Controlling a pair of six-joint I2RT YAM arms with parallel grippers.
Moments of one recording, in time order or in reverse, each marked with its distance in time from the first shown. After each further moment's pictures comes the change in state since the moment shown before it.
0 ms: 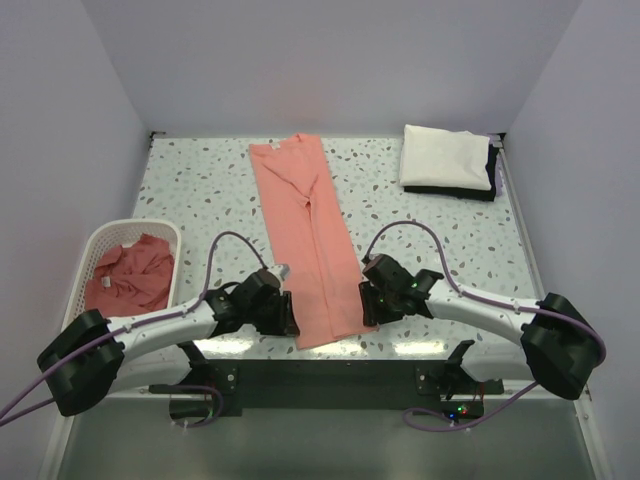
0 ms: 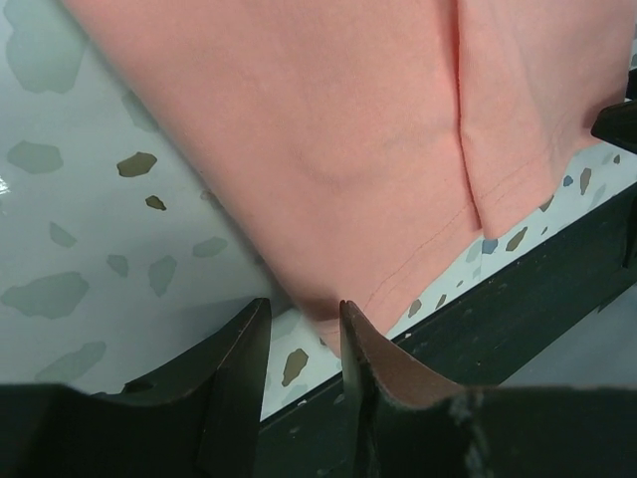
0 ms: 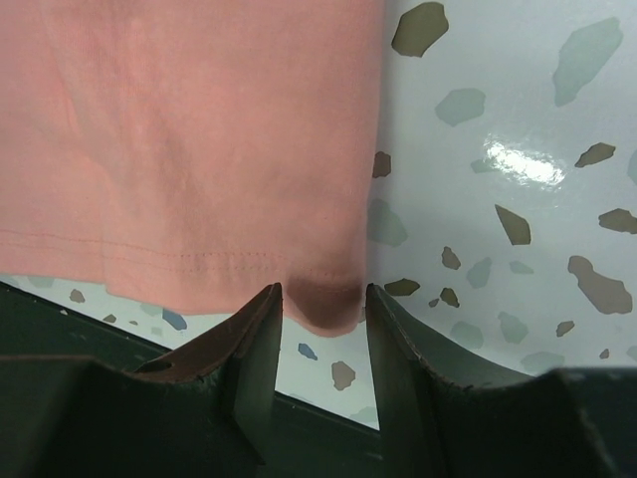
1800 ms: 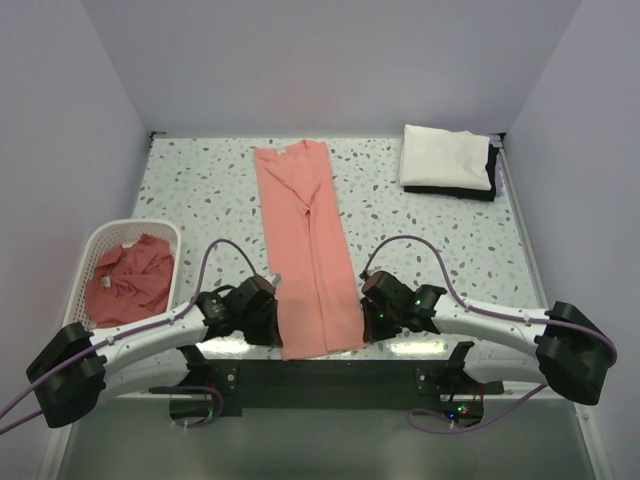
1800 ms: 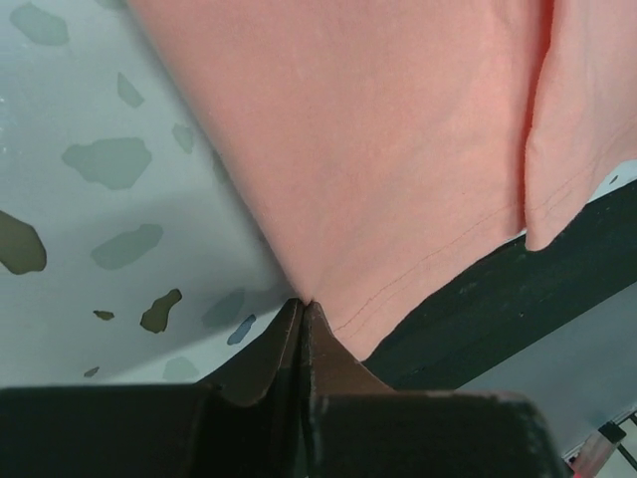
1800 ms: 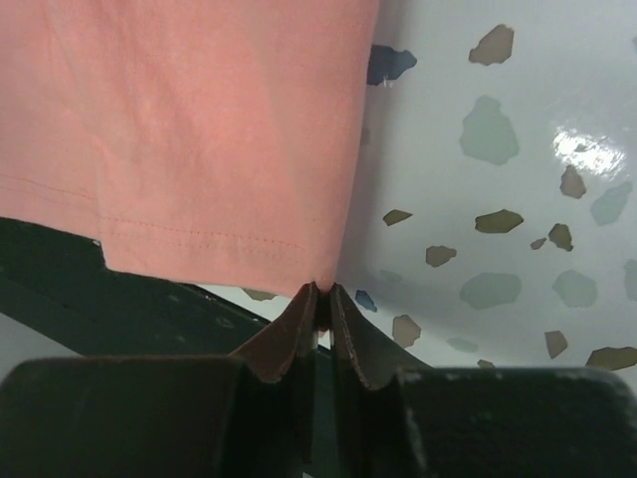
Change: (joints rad) left arm -0.019 -0.100 0.009 -0.229 -0.001 -0.017; right arm 0.119 -0.083 -0.080 0.024 -0.057 0.132
